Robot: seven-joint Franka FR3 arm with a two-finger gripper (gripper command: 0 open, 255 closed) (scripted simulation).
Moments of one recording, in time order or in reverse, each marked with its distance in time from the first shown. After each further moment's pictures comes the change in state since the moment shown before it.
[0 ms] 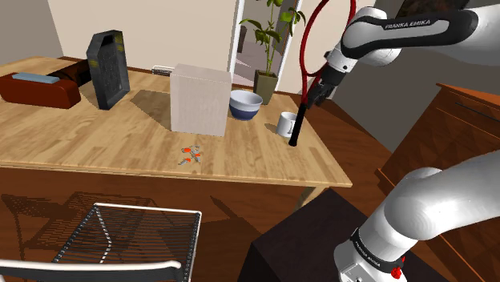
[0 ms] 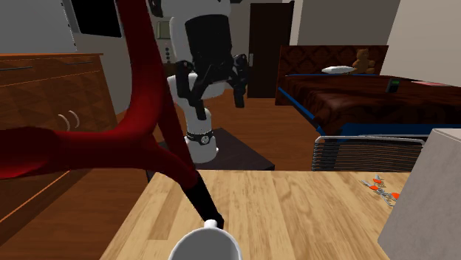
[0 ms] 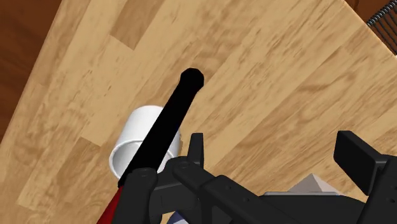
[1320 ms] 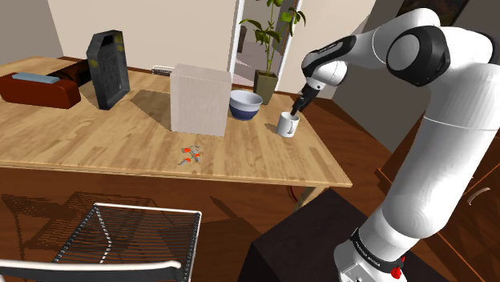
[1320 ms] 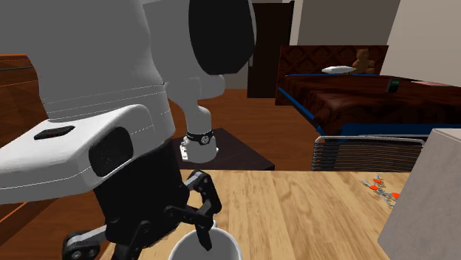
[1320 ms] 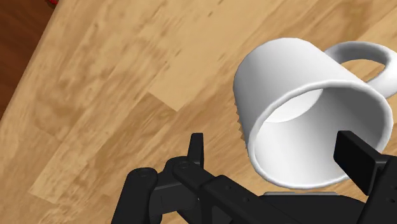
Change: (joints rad) arm -0.040 0.743 -0.188 0.439 0.351 0.241 -0.502
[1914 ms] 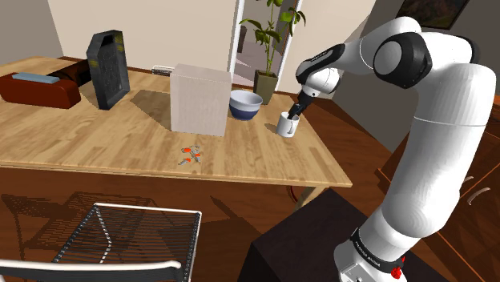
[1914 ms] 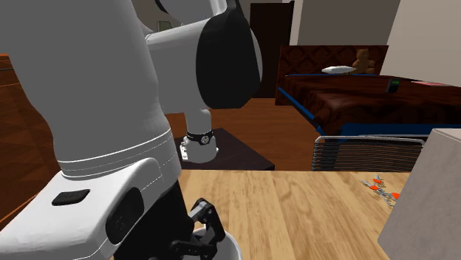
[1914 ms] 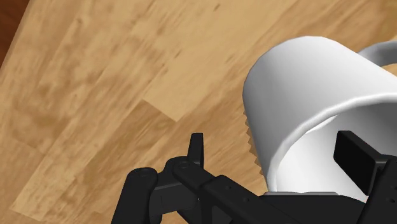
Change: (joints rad) arm -0.017 0.085 0.023 0.010 0.059 0.063 -0.042
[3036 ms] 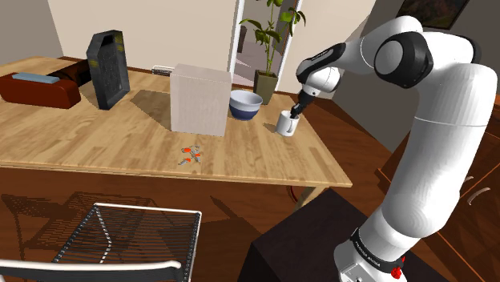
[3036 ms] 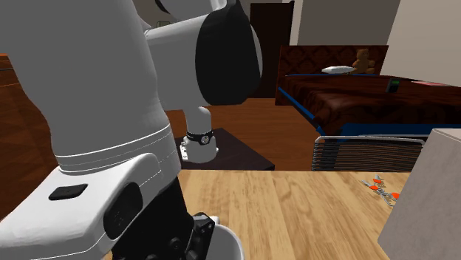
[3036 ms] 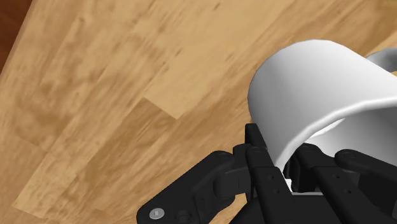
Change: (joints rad) arm 0.001 -0.006 -0.002 0.004 -0.006 -0.009 0.005
